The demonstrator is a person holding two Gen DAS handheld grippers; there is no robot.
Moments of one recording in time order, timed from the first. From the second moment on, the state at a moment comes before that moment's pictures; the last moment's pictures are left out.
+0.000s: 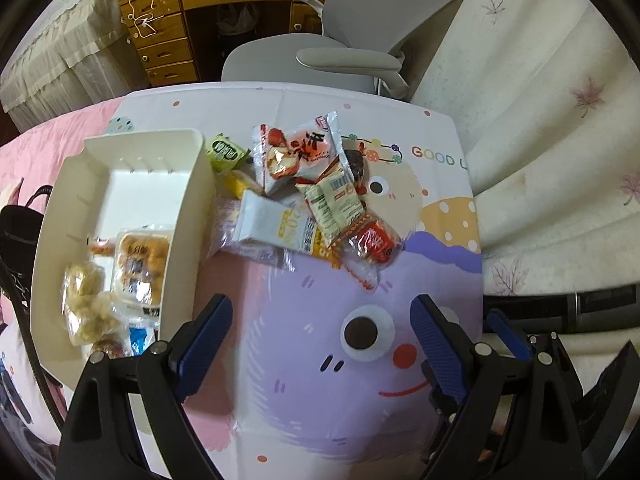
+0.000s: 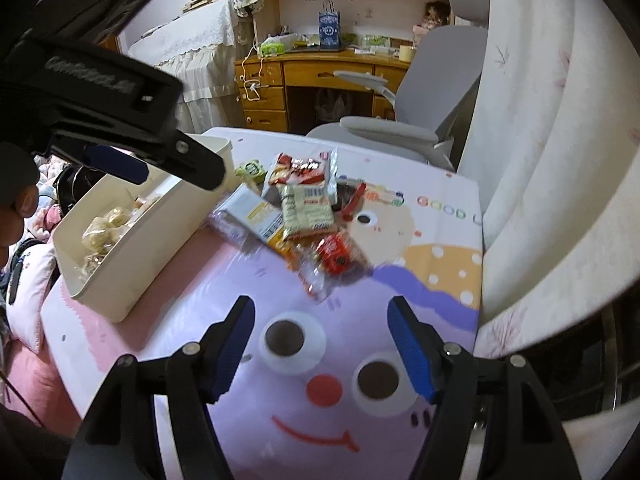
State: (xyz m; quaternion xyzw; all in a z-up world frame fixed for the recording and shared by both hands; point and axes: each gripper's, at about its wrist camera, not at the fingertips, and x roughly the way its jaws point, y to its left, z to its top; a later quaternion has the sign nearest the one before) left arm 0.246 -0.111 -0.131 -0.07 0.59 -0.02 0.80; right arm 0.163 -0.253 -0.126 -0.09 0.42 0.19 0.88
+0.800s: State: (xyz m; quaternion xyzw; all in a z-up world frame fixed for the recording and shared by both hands) left arm 0.358 -0.123 -0.218 -0.11 0.63 0.02 0.77; right arm 0.237 -0.234 -0.196 -0.14 0.39 0.21 0.88
